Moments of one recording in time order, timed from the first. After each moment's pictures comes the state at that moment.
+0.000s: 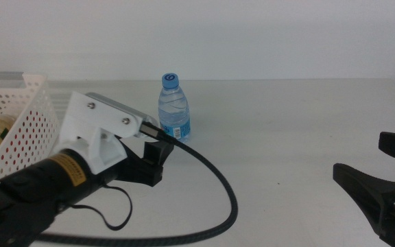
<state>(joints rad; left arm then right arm) -0.55 1.24 -0.52 0.01 -0.33 -0.03 0.58 0.64 -0.44 -0.09 0.12 0.08</state>
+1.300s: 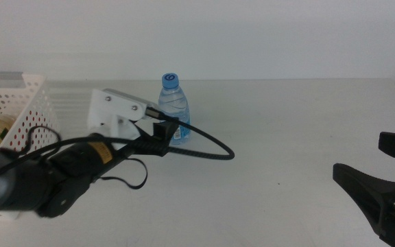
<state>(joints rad) -0.35 1.73 -0.64 0.29 -0.82 -0.25 0.58 0.64 -0.44 -0.09 0.12 0.08</state>
